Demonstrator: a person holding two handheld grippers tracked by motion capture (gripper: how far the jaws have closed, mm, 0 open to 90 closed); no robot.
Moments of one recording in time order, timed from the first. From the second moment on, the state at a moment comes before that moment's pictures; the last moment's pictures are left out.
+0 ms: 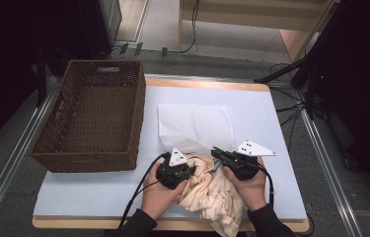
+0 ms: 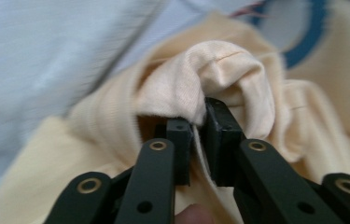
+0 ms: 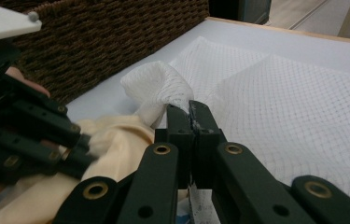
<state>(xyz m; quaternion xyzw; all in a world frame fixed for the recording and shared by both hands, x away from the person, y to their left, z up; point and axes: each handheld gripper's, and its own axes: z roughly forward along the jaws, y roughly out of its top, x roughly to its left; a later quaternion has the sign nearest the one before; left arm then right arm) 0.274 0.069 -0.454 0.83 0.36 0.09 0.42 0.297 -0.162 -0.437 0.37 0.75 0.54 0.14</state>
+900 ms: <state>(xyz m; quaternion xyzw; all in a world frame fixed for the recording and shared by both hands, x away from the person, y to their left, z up) 0.269 0.086 -0.438 0.82 0.37 0.12 0.43 0.298 -0.168 -0.437 0.36 0.75 0.54 0.13</state>
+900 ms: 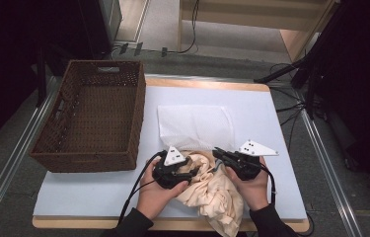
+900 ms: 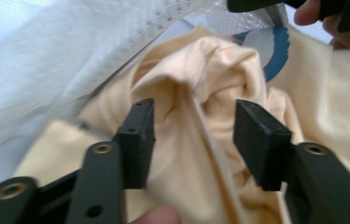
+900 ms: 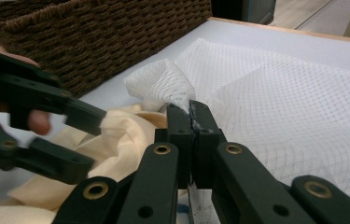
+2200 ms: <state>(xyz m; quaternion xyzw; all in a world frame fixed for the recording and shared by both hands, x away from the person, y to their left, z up) 0.287 0.089 -0.433 0.81 0.38 0.10 0.43 0.296 -0.170 -0.437 0.36 0.74 0.55 0.13</state>
